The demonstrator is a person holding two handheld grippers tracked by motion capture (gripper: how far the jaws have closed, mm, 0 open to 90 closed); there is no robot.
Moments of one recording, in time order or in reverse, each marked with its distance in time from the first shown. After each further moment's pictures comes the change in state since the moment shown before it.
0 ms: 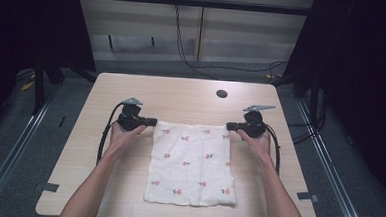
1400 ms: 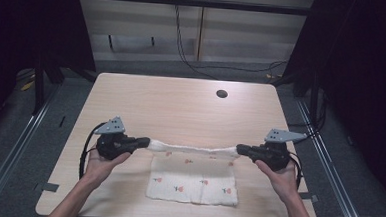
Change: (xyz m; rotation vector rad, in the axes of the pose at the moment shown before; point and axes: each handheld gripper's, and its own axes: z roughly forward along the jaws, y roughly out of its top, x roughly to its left) left arm -0.087 -0.039 -0.094 -0.106 -0.109 0.223; right arm 0.079 -0.043 -0.113 -0.122 0.119 -0.173
